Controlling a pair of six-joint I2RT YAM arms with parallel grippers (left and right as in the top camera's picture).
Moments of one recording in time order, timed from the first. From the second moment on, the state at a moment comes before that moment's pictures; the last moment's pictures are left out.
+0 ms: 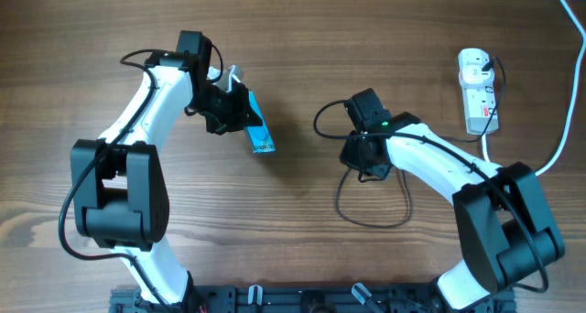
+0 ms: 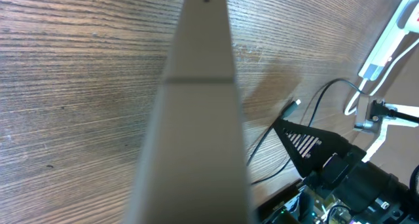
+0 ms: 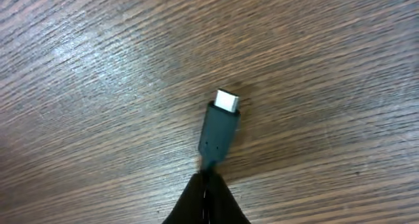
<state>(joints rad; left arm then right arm) -0.12 1.94 1.41 -0.99 0.65 -0.31 0.44 1.76 0.97 -0.62 -0.04 0.87</state>
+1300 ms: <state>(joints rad) -0.12 1.94 1.41 -0.99 0.65 -0.31 0.46 1.81 1.01 -0.57 -0.07 0.75</state>
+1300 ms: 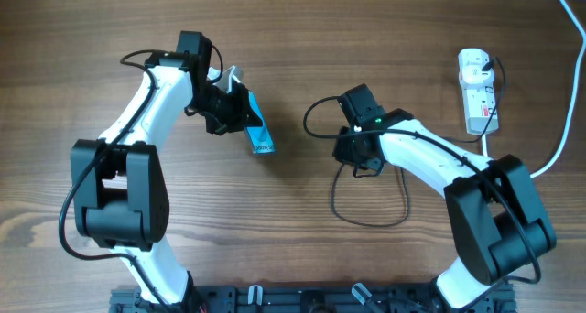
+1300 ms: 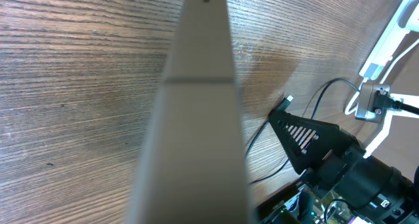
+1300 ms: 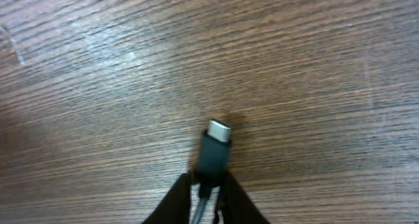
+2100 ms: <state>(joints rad) -0.05 1.94 1.41 -0.78 1.06 -0.11 0.32 1.74 0.96 -0.41 -1.04 -0.06</state>
